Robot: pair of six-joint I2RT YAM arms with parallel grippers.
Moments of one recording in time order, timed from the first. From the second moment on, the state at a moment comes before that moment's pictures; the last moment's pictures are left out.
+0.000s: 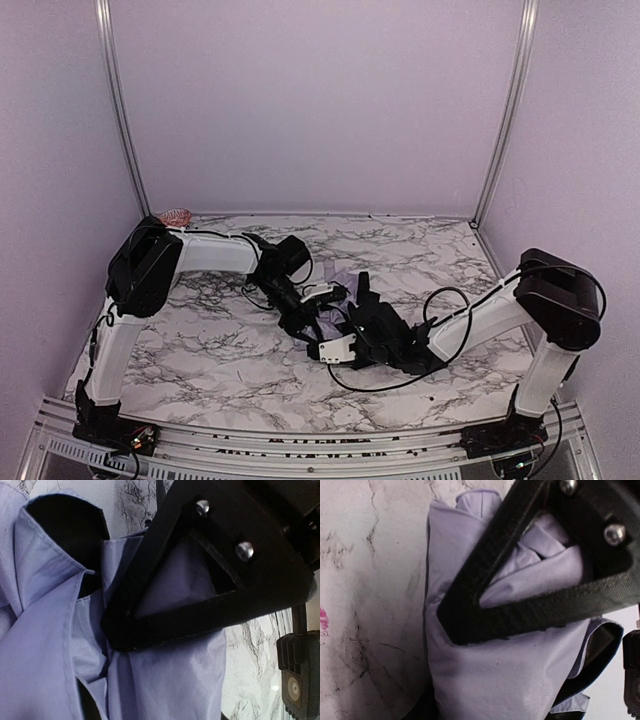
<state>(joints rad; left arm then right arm) -0.77 2.32 1.71 -0.78 0.83 0.64 1.03 1.77 0.70 0.39 0.33 -1.01</state>
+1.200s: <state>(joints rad) -0.88 1.50 0.81 0.12 0.33 0.74 0.73 2.07 1.36 -0.43 -0.49 -0.55</state>
